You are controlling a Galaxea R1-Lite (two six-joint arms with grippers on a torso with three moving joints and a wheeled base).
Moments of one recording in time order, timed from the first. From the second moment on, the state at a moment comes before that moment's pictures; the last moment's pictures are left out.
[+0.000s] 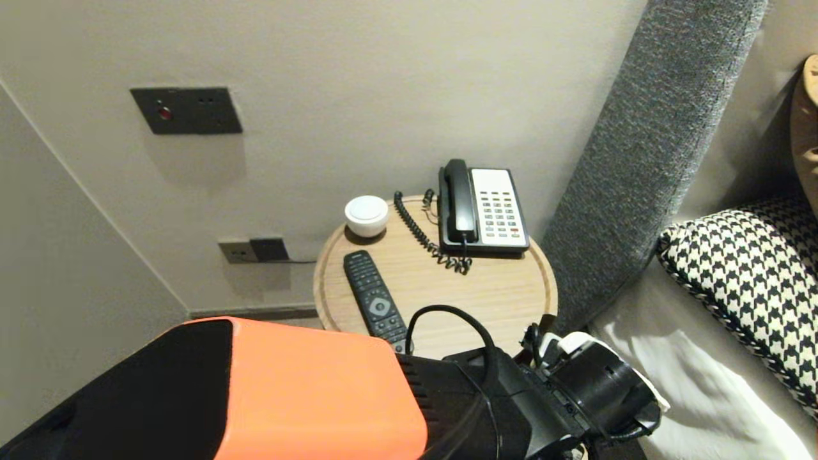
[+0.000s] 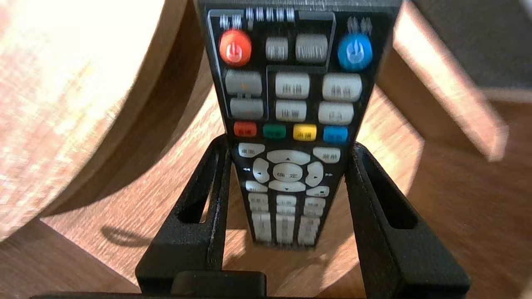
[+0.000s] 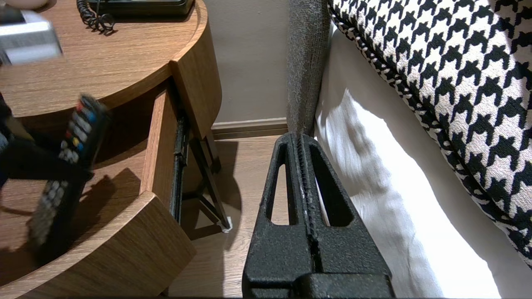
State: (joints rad) left arm -1.24 2.28 -1.70 0.40 0.36 -0.36; right arm 0.00 0.00 0.00 -0.11 0.00 0.02
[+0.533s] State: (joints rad) left arm -1.24 2.24 -1.73 0.39 0.36 -0.36; right arm 0.00 0.00 0.00 -0.11 0.00 0.02
